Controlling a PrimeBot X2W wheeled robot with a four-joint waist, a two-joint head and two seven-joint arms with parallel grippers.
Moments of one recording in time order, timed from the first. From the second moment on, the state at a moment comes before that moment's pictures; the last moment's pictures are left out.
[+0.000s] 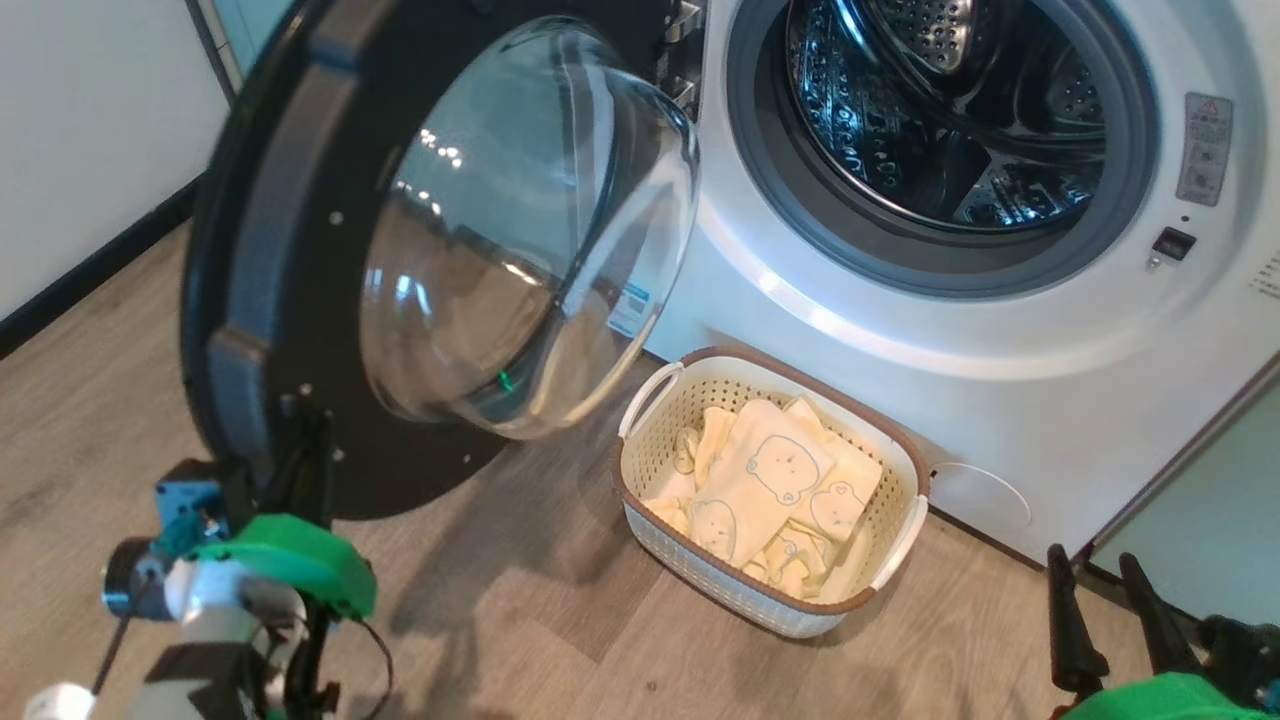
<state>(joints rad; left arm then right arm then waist) -0.14 0.29 -0.16 0.27 -0.45 0.11 -0.23 0.05 -0.08 0.08 0.29 0.35 0.13 -0.25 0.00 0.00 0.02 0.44</state>
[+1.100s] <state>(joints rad) -0.38 0.29 0.17 0.59 -0.38 0.04 -0.25 -0.03 -0.10 0.10 0.30 0.35 0.13 -0.25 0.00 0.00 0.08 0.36</state>
